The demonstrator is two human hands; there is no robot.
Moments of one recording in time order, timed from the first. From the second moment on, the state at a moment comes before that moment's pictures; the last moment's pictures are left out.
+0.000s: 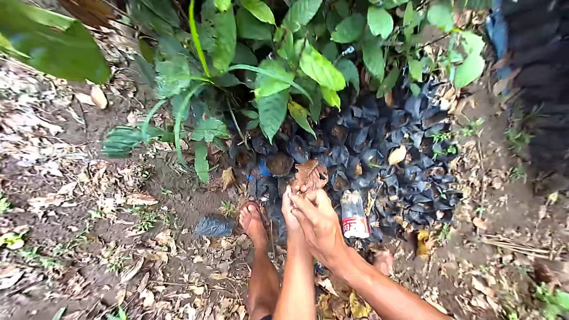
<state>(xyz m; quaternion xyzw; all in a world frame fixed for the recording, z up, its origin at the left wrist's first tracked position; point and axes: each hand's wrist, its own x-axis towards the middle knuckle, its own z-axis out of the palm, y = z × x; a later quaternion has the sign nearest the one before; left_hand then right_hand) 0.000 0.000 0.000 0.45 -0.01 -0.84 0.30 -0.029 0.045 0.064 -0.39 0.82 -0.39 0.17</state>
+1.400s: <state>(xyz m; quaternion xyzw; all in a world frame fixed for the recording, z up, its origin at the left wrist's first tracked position) 0.004 0.080 -0.106 0.53 0.11 -0.84 0.05 -0.249 -0.093 -0.163 -0.24 0.94 -0.15 0.19</state>
